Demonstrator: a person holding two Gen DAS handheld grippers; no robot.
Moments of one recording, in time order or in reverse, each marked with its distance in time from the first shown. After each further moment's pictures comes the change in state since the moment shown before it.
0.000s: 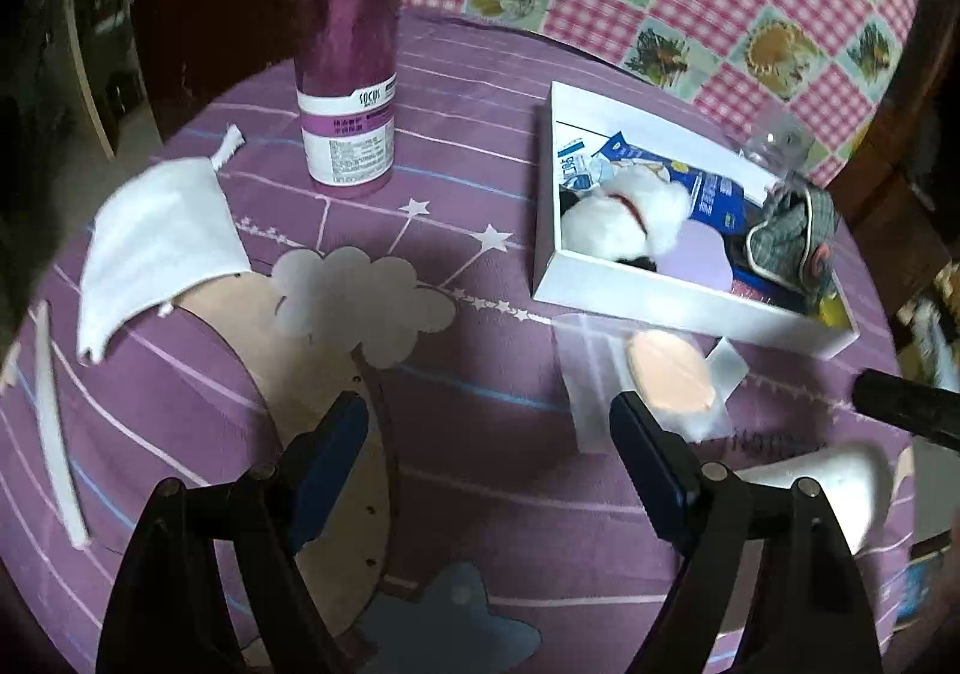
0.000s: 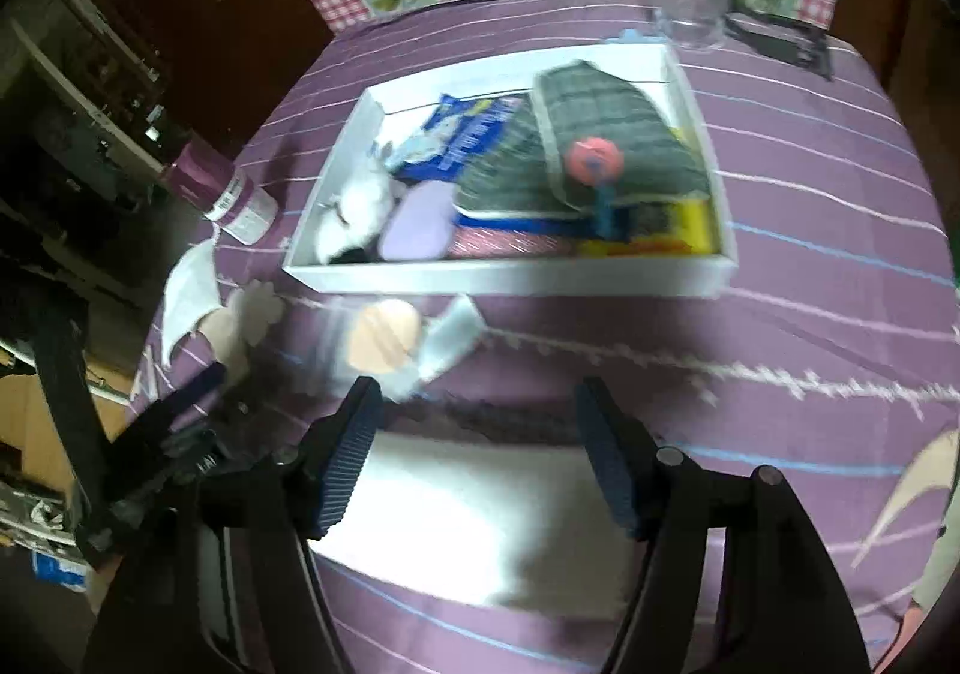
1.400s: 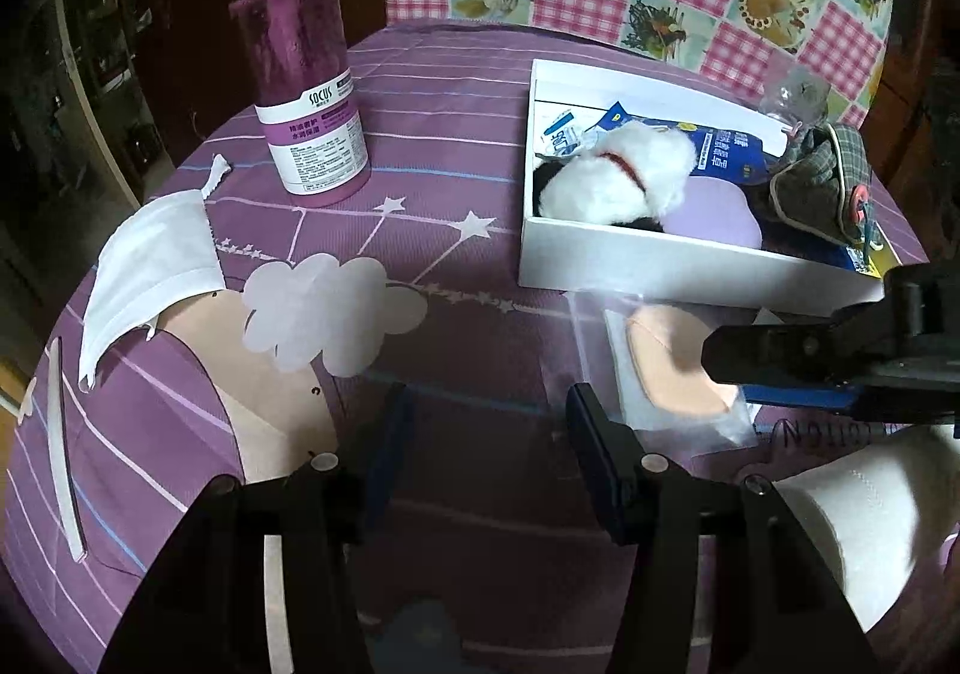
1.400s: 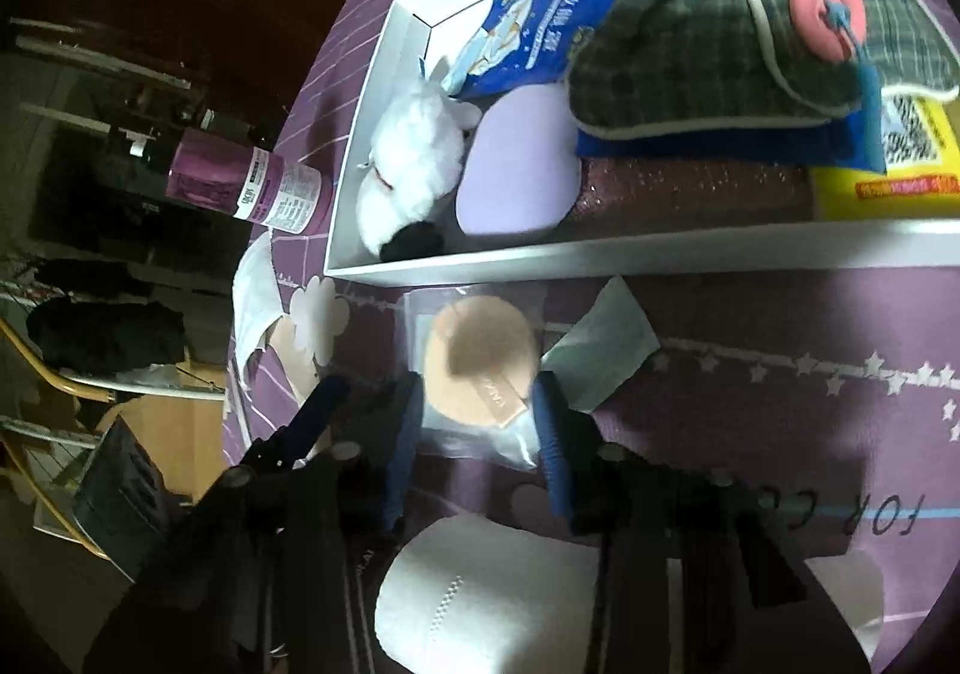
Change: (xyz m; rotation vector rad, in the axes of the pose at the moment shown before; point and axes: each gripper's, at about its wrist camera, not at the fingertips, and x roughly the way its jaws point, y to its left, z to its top) left arm 0.028 -0.033 -0.017 0.120 -0.037 0.150; right arm 0.081 0.004 0.012 0.183 0.185 0.330
